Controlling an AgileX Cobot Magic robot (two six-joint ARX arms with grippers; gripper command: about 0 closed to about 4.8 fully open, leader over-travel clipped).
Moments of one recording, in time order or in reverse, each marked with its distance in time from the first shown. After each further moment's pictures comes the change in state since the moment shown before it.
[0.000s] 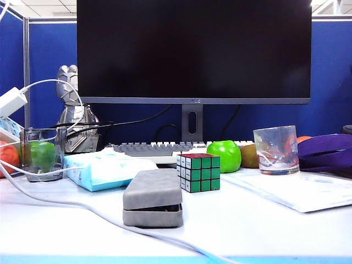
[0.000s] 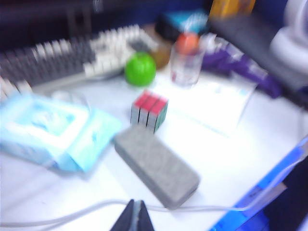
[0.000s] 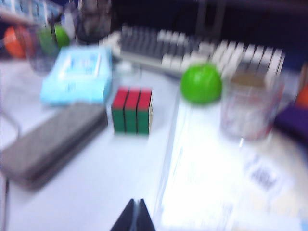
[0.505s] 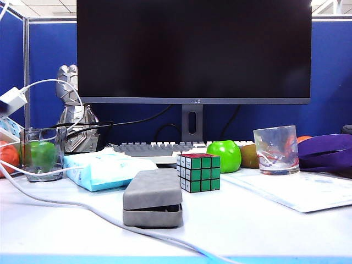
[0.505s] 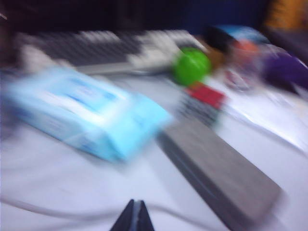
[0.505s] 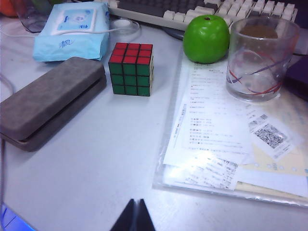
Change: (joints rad) left arm 0.099 -0.210 -0.573 0.553 -0.110 -0.048; right arm 0.000 -0.034 -0.012 -0.151 0.000 0.008
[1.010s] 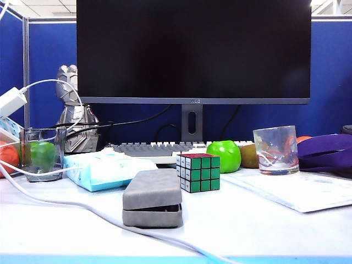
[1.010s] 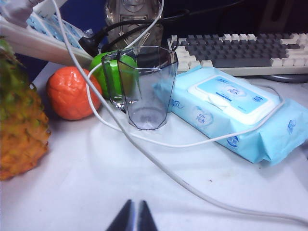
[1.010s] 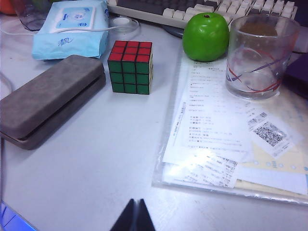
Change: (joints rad) left arm 0.300 -0.124 0.001 -0.176 -0.121 0.079; right arm 0.000 0.000 0.000 -0.006 0.002 0.000
